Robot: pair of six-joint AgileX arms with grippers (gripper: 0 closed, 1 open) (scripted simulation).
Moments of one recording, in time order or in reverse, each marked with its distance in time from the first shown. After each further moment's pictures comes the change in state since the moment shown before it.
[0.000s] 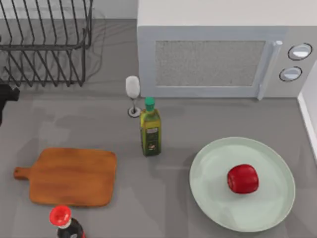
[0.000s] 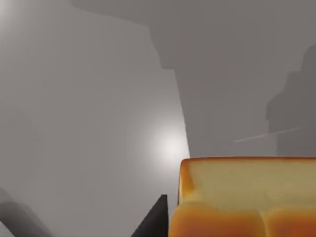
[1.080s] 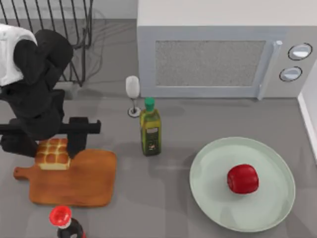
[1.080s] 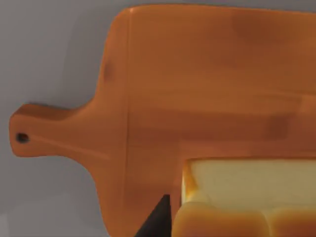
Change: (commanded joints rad) left arm -0.415 -0.135 -0.274 0.133 -0.006 -0.530; right arm 0.000 0.000 0.000 0.000 0.000 0.000
